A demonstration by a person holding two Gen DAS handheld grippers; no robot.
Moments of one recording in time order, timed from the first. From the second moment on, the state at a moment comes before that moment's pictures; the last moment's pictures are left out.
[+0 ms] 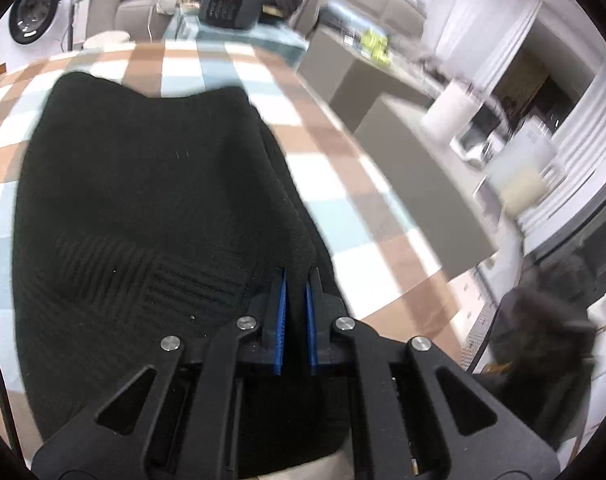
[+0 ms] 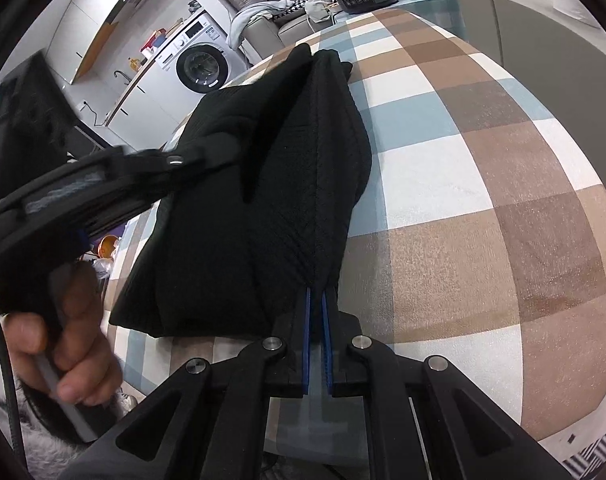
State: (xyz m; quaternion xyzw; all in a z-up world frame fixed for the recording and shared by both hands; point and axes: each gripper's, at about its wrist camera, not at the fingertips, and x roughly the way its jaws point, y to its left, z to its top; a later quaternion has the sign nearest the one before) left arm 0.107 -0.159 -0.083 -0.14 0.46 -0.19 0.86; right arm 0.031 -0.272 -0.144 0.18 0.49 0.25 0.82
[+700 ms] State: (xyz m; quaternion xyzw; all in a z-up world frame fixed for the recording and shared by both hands) left arm 0.029 -0.049 -0.090 -0.12 0.47 -0.12 0.86; right arm 0.009 -0.235 -0.133 0.04 0.47 0.32 0.82
